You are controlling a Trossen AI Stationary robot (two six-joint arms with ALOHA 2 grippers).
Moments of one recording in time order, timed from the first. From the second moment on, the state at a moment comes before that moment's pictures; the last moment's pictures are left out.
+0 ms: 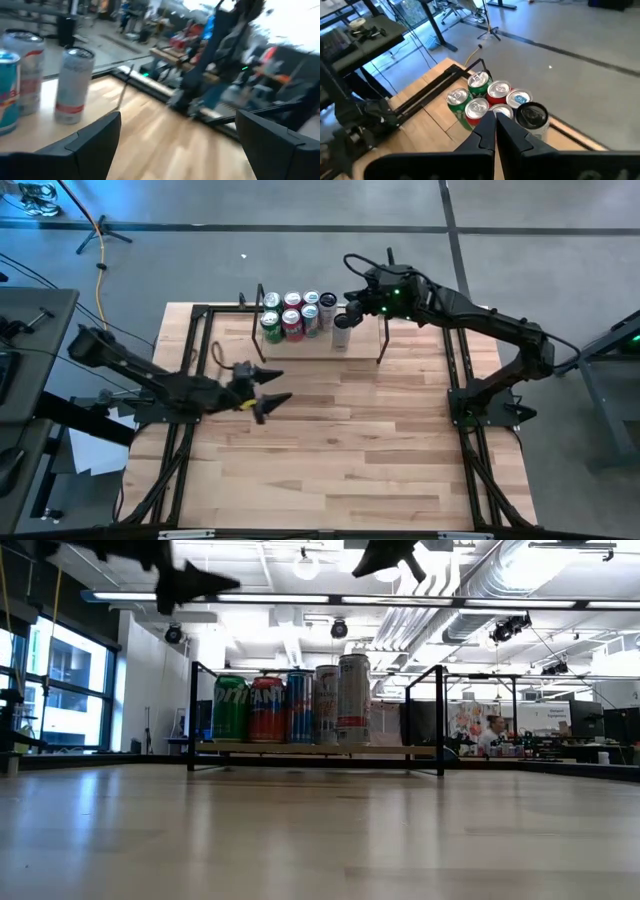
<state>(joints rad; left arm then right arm) -0.35 1.03 0.46 0.53 -0.69 -0.41 -0.33 1.46 1.56 -0.54 0.23 0.42</state>
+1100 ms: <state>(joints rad) -0.35 0.75 0.48 0.52 -0.51 -0.22 0.24 1.12 0.77 0.30 0.25 0.41</state>
